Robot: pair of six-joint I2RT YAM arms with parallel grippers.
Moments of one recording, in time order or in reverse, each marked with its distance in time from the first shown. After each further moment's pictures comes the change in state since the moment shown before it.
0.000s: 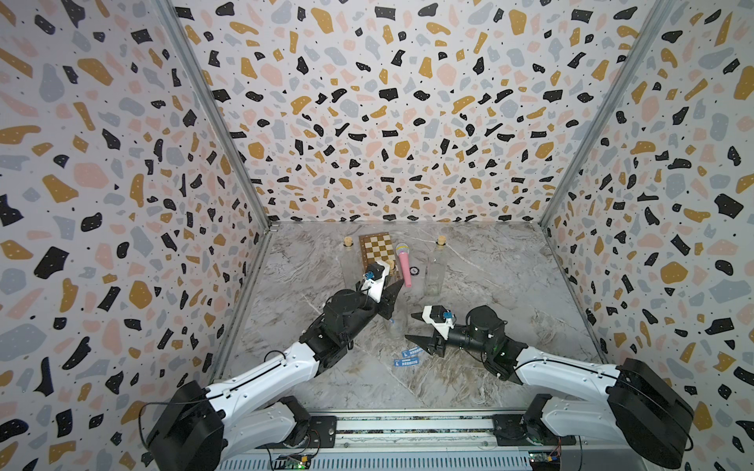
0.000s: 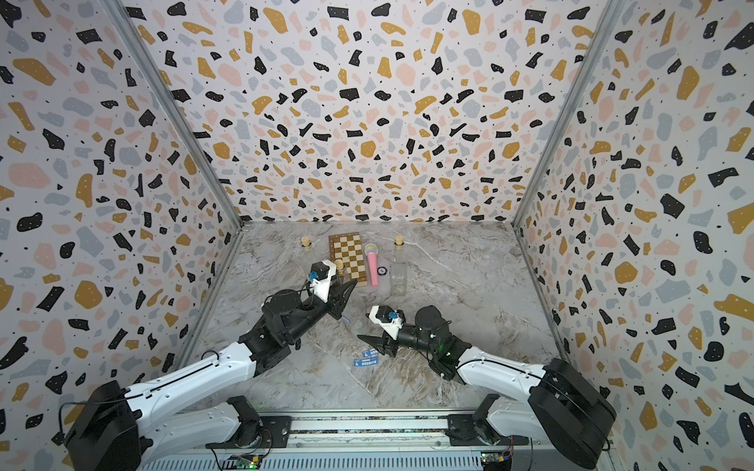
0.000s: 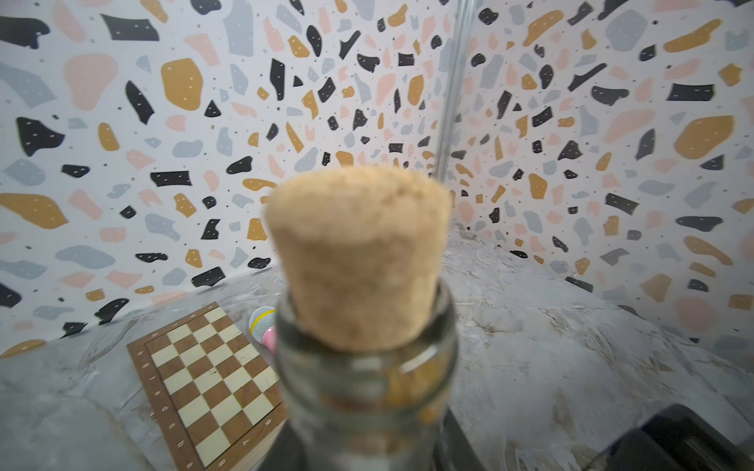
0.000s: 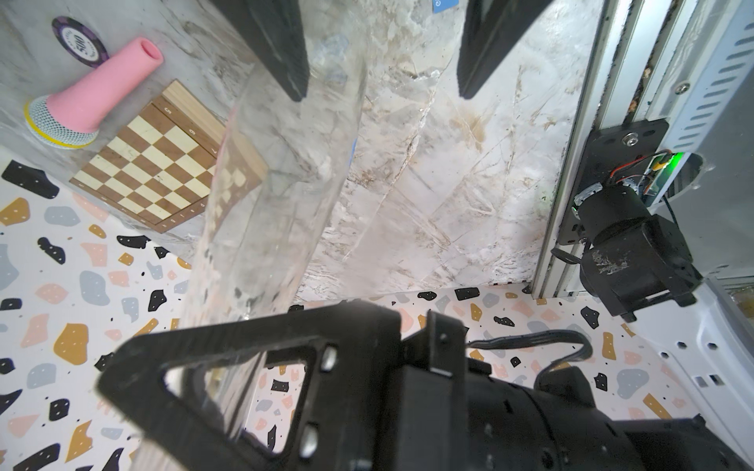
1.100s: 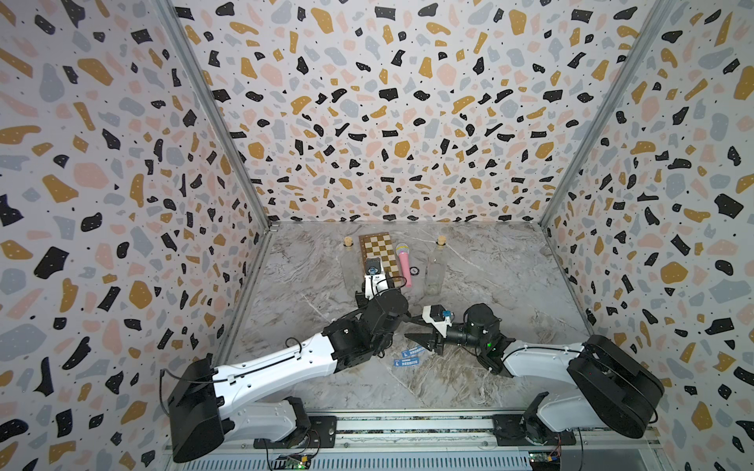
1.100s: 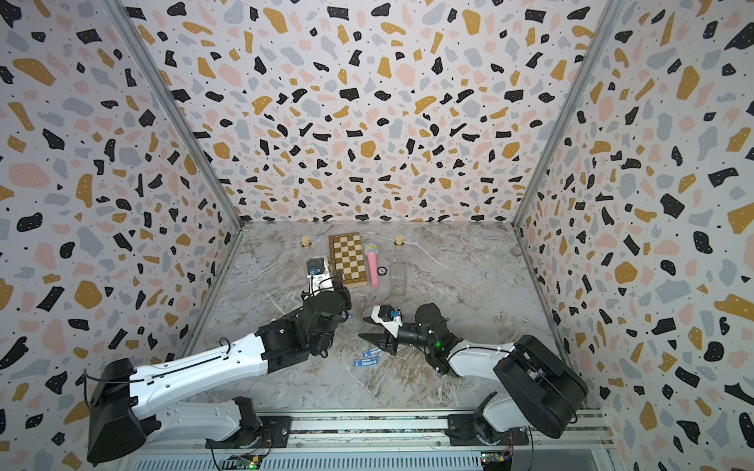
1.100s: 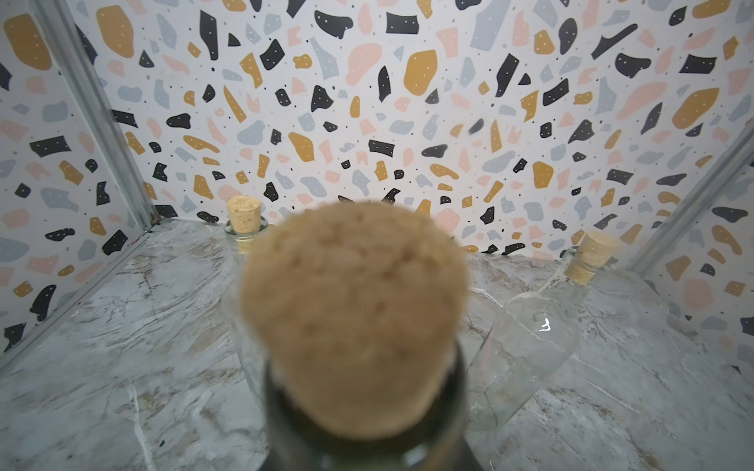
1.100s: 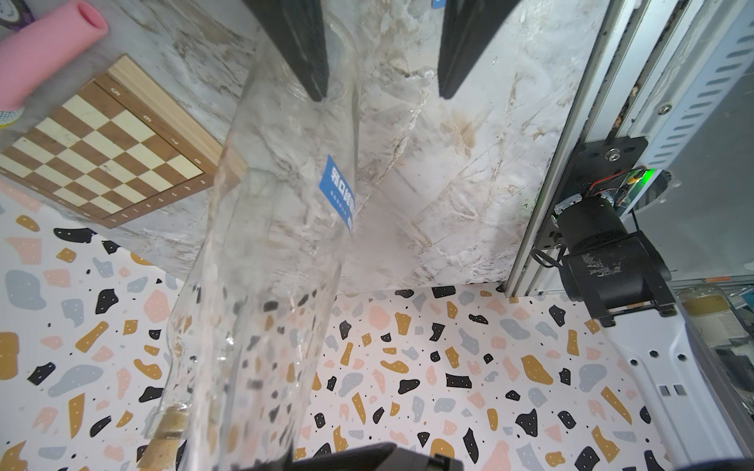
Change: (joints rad) left arm -0.291 0.126 0.291 -0.452 -0.908 -0.403; right arm -0.091 0.212 -0.009 0.239 -0.187 0.030
